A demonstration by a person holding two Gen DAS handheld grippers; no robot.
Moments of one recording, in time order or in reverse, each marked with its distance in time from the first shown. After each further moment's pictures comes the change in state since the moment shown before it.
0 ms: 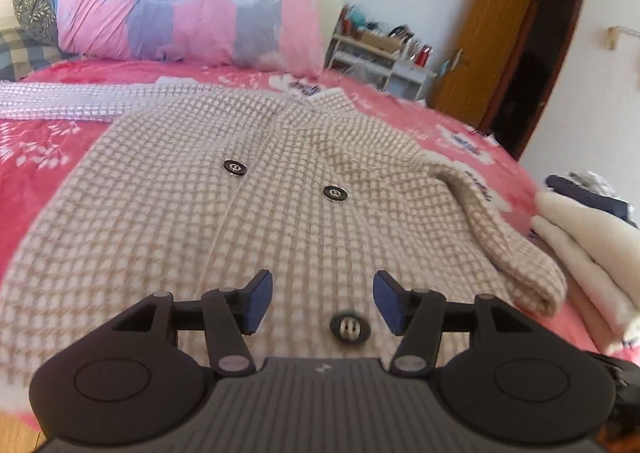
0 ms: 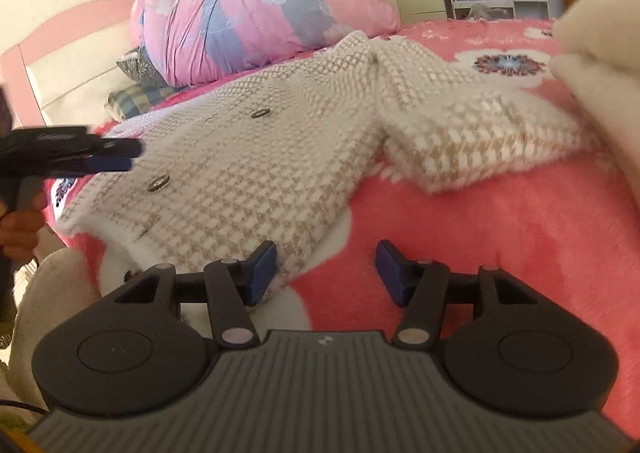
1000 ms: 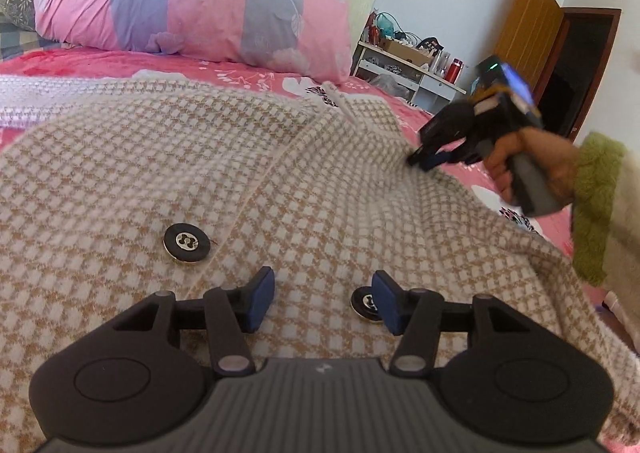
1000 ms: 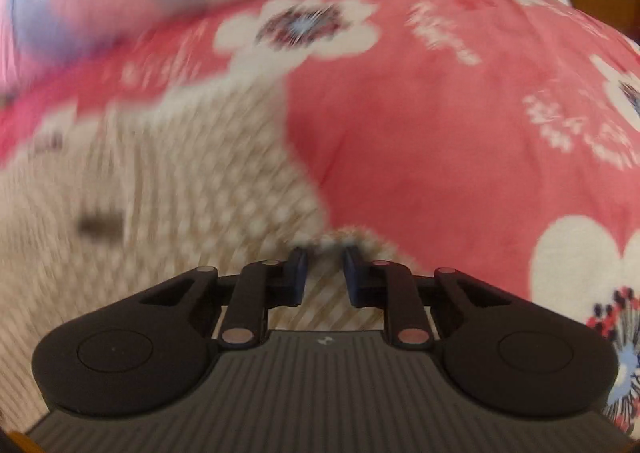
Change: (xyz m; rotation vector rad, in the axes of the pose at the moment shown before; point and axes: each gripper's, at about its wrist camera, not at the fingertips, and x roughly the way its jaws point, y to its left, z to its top) left arm 0.144 0.024 0.041 -0.071 -0.042 0.036; right arm 0.404 -0.090 0.326 -0.003 0.320 -0.238
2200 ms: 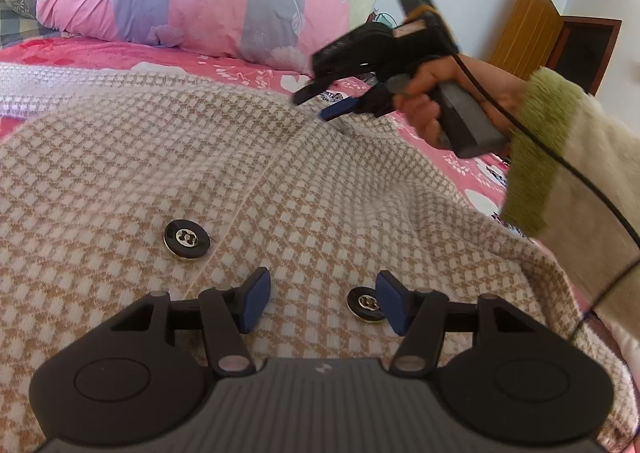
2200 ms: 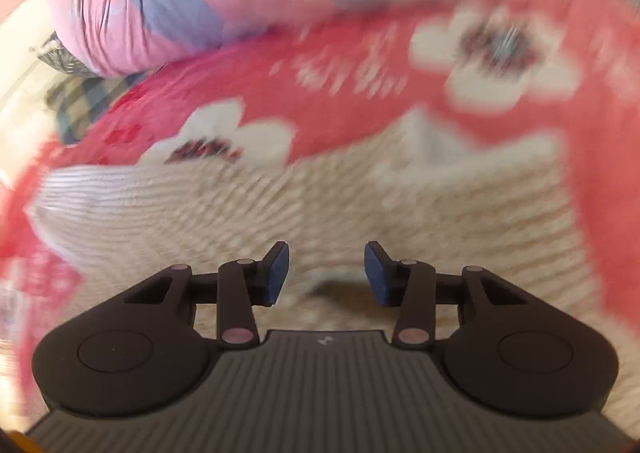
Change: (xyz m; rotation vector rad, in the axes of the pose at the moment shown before) left arm -0.002 0.003 0.003 -0.035 0.008 -0.031; right arm 0.023 0.131 0.046 -0.101 0.136 0.381
